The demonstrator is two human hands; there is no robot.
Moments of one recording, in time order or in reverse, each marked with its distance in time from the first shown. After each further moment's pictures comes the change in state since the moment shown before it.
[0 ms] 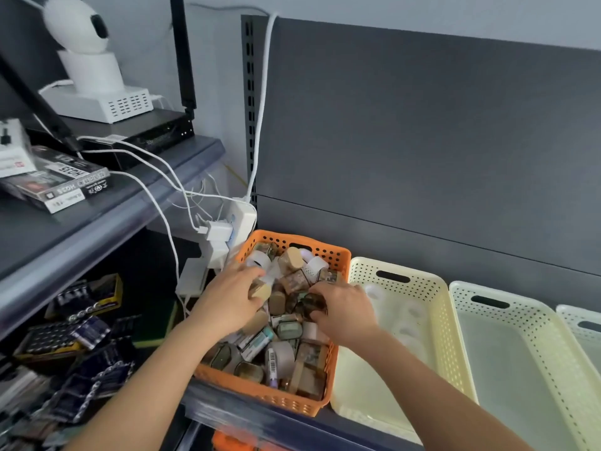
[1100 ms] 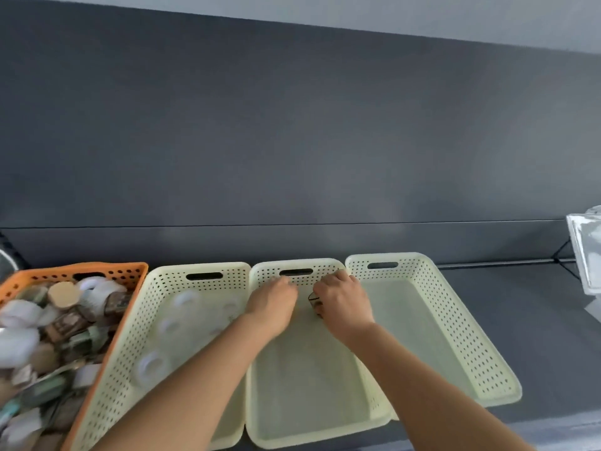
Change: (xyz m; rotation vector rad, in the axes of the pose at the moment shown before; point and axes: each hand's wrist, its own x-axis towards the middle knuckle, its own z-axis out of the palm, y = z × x) left_hand 0.055 0.337 0.171 0.365 -0.197 0.545; right_hand -0.134 0.273 -0.069 -0.252 0.096 0.325
